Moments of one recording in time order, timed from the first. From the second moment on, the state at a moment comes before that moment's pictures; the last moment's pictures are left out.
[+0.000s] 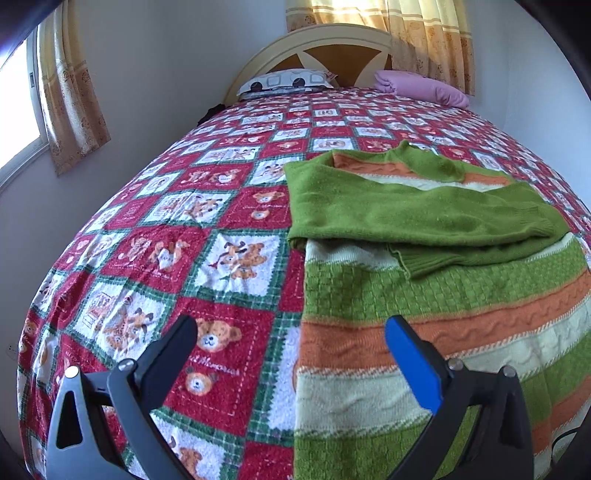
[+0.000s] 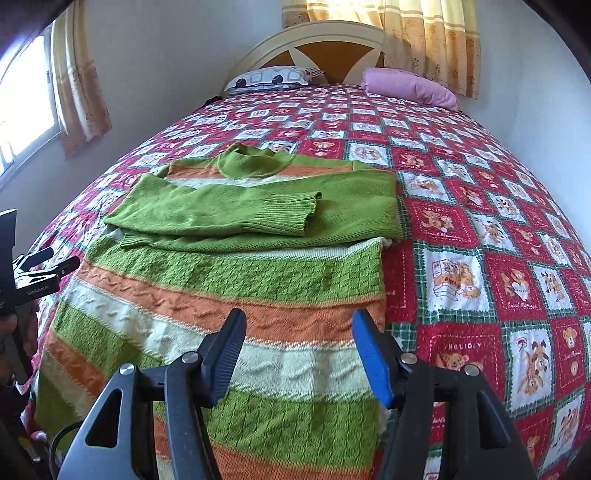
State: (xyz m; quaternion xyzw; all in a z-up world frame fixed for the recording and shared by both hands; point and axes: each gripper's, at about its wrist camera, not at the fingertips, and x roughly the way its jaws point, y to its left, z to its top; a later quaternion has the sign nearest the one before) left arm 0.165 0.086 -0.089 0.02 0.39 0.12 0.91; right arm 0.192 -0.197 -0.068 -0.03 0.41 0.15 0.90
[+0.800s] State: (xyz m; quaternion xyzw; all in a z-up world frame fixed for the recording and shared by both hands) left arm 0.136 0.074 -0.088 0.03 0.39 0.10 0.92; right arm 0.159 -0.201 -0.081 -0.03 0.43 0.16 0.89
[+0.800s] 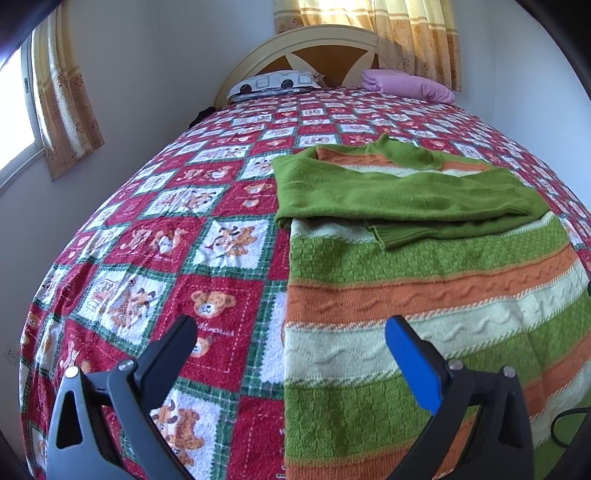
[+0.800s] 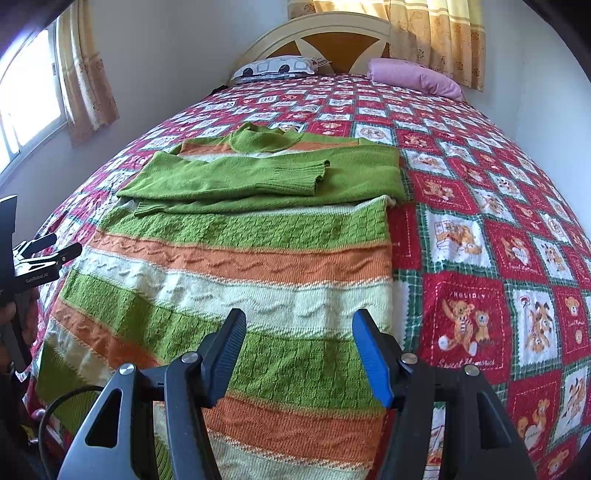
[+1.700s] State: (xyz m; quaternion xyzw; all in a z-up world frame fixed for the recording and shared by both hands) left arm 0.081 0.076 -0.097 0.01 0.41 0.08 0.91; right arm 0.096 -0.204 -0.075 -0.02 0.45 0.19 0.87
